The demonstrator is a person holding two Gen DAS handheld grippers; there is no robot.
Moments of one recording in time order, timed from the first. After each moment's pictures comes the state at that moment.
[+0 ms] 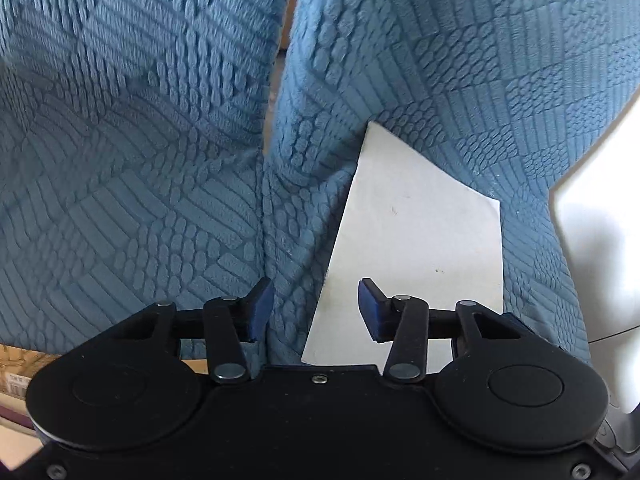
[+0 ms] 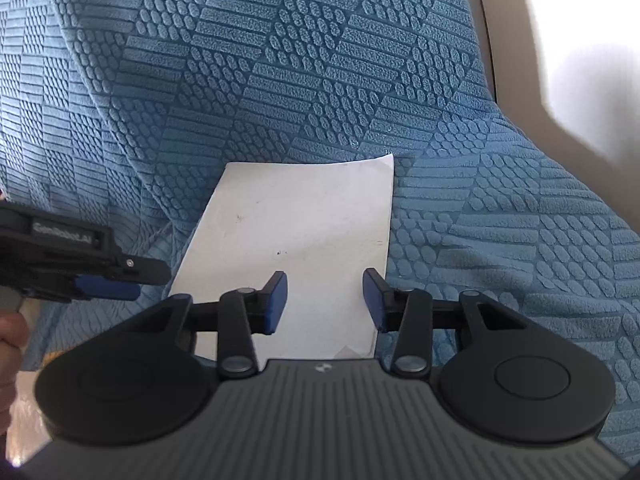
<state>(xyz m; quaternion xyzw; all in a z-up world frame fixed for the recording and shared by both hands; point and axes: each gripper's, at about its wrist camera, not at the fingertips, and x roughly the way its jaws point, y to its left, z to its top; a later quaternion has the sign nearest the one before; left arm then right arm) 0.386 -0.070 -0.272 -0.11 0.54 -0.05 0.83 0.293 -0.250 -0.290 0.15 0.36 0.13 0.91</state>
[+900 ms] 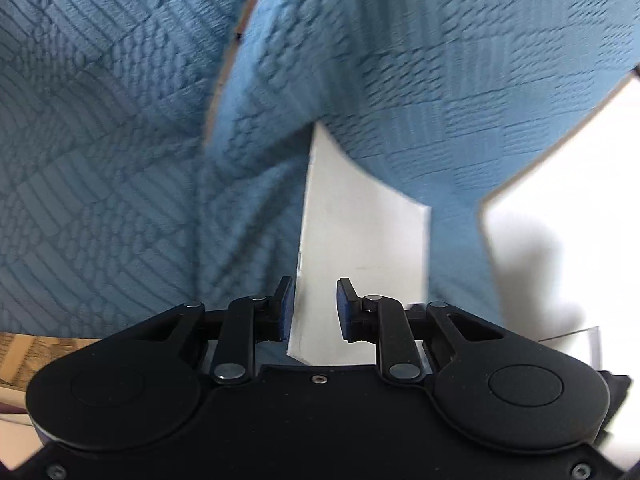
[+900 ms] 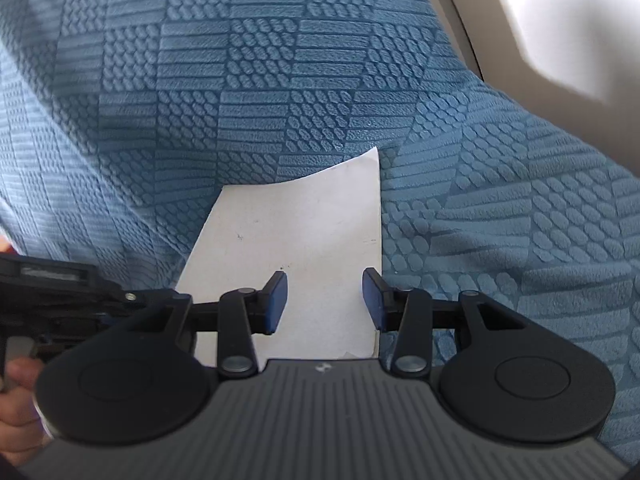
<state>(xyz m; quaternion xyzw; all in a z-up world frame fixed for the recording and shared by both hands) 0.381 -0.065 -0.252 -0.21 0.53 -0.13 0.81 0.299 -0.273 -0.298 0.27 0.37 0.12 0.88</state>
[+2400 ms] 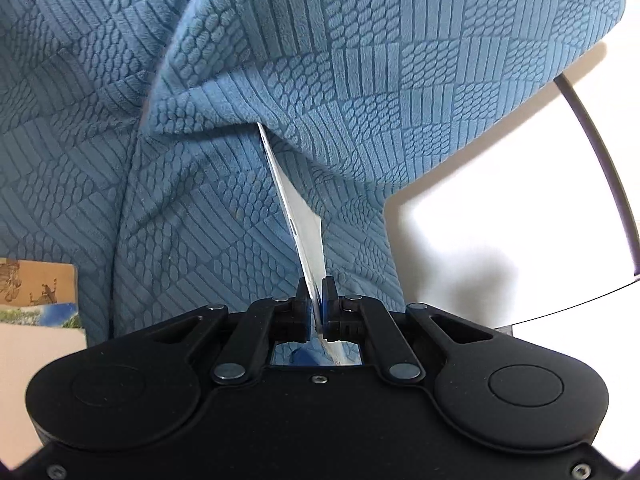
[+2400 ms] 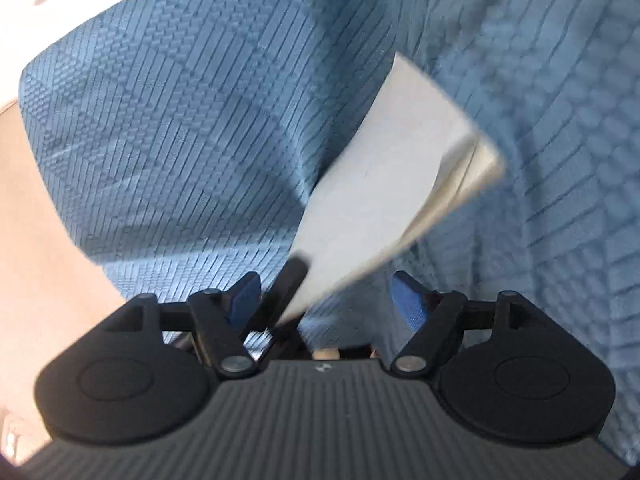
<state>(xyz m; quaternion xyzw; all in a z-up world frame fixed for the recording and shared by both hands) 0.335 -0.082 -0.197 -0.28 0.51 -0.17 0.80 0.239 -0.302 -0.332 0.71 0.32 0.20 0.59</state>
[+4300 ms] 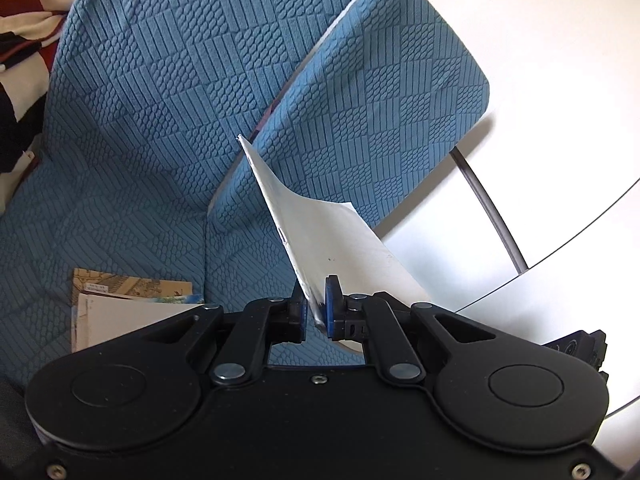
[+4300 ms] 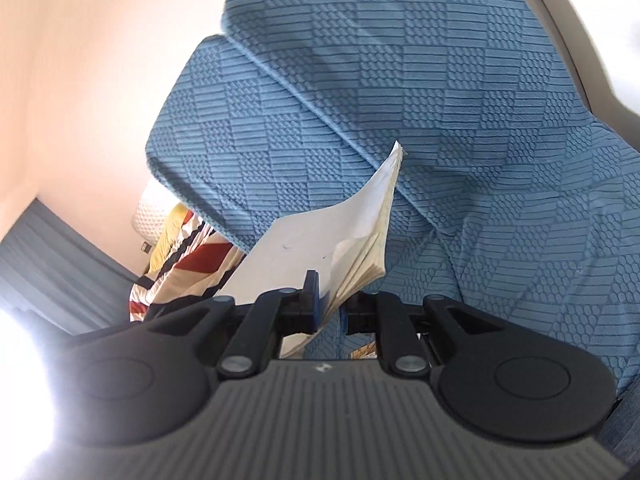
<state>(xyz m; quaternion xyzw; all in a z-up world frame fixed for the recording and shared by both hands) 0.166 0.066 -0.008 -0.27 0.39 -0.17 0.86 0.151 -0.209 -0.065 0.34 0.33 0.26 0.84</state>
